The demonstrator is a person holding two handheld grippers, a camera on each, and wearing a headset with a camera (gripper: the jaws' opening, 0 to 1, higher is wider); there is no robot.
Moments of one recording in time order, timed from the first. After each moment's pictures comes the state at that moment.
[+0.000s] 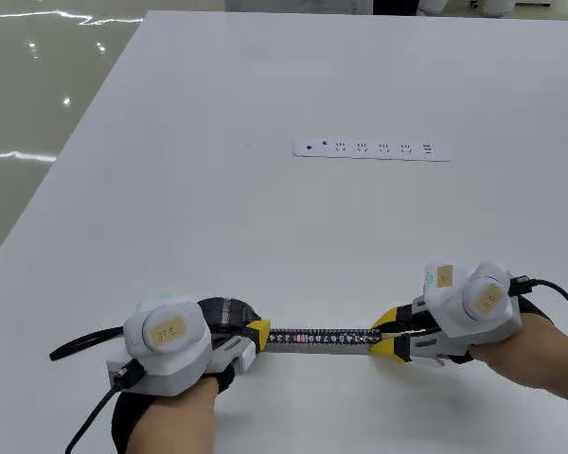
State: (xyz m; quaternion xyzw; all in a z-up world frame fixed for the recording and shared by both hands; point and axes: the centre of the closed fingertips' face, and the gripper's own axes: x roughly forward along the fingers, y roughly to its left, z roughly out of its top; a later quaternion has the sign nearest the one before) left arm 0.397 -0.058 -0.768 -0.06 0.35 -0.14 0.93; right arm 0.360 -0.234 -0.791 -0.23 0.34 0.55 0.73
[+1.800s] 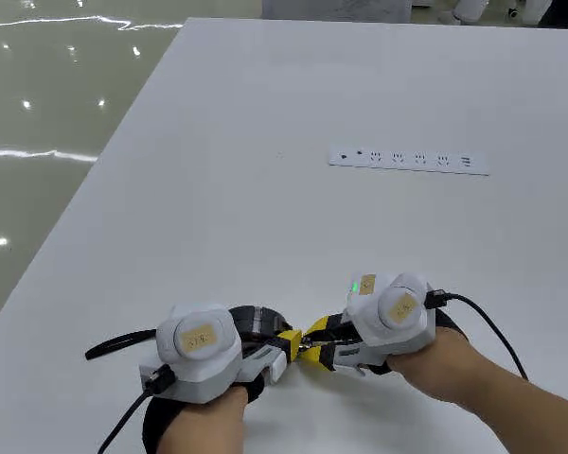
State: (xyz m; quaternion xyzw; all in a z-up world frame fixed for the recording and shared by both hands) left arm 0.396 -0.058 -0.767 -0.08 0.35 -0.14 0.92; right arm 0.374 -0.109 -0.791 -0.18 0.30 0.59 0.73
